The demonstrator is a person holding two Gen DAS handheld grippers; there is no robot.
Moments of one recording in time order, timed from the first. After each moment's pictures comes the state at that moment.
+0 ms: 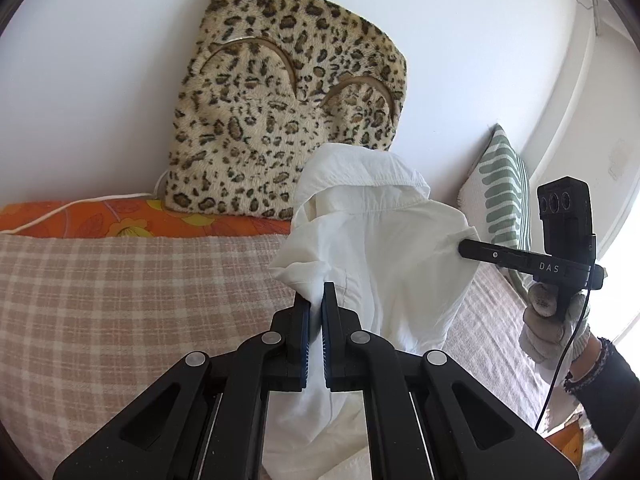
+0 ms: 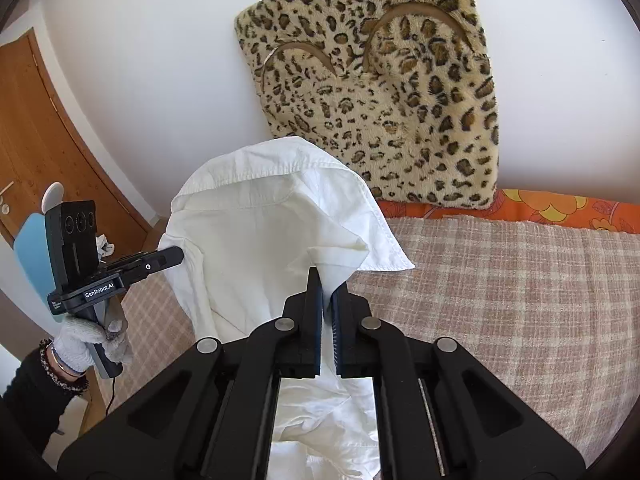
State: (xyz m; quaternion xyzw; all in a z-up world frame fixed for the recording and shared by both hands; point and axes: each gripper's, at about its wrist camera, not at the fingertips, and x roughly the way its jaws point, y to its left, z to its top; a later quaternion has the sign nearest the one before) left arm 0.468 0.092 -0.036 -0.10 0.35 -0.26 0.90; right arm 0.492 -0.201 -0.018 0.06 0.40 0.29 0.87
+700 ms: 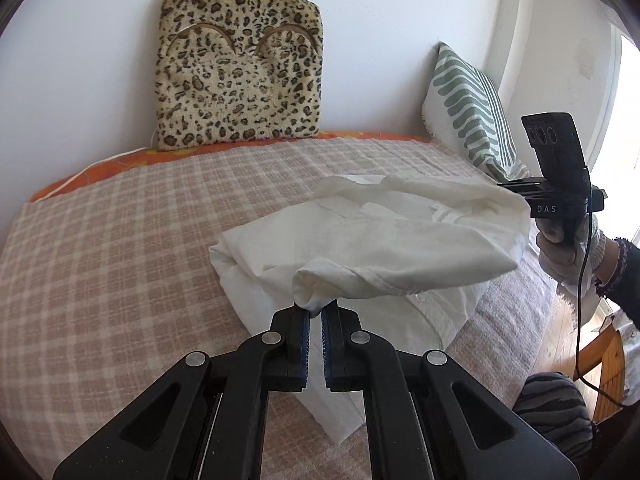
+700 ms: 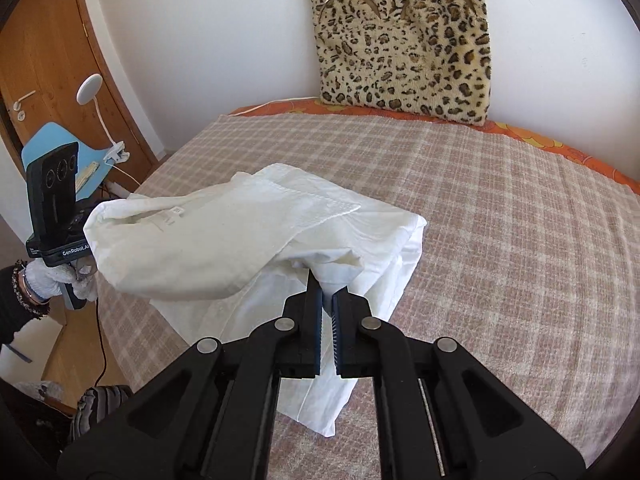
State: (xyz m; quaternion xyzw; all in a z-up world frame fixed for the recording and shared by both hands) left arm 0.286 0.071 -0.083 0.02 0.36 -0.27 0.89; right arm 0.314 -0.224 -0.059 -0.03 0.43 0.31 0.85
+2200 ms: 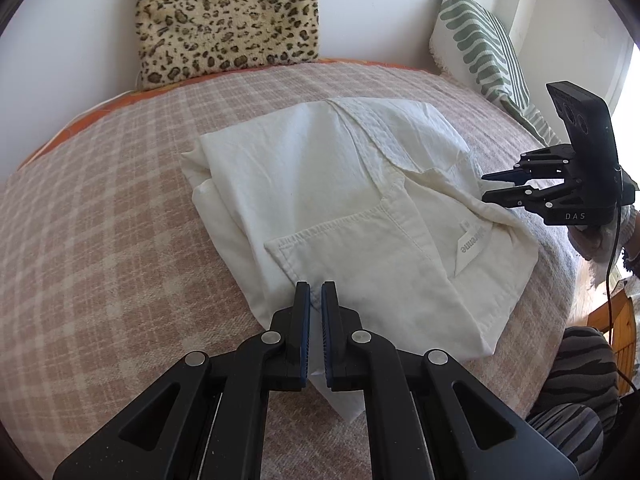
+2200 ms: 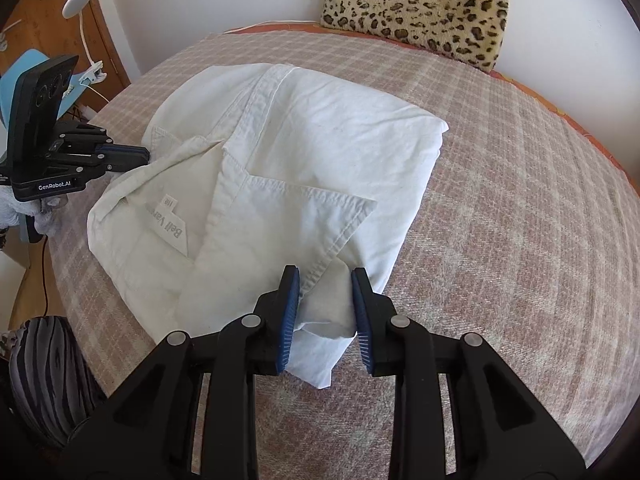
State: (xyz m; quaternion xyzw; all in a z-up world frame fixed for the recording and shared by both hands) left arm 0.289 0.054 -0.136 0.07 0.44 -0.26 0.86; right arm 0.291 -0.206 -0.111 -0.13 0.48 0.28 0.82
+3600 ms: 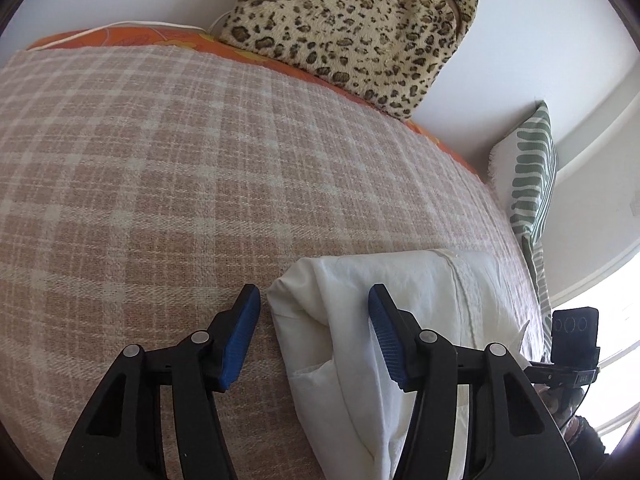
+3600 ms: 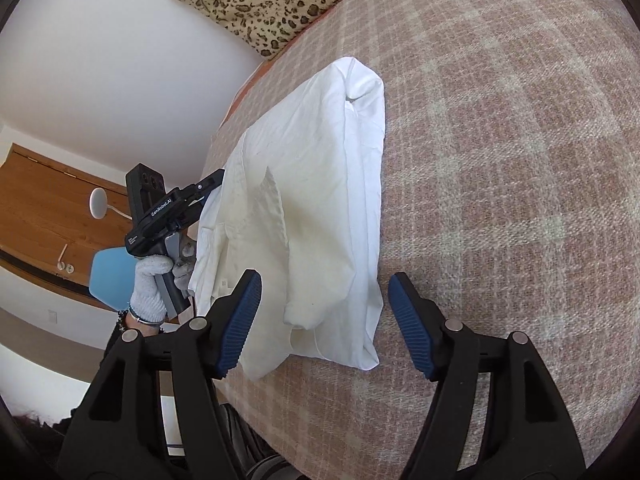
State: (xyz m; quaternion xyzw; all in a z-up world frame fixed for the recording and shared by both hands) left arm 0.422 0.107 -0.159 -0.18 0.48 -0.22 0.83; right arm 0.329 -0.279 -0.142 0.29 0.54 0.30 0.73
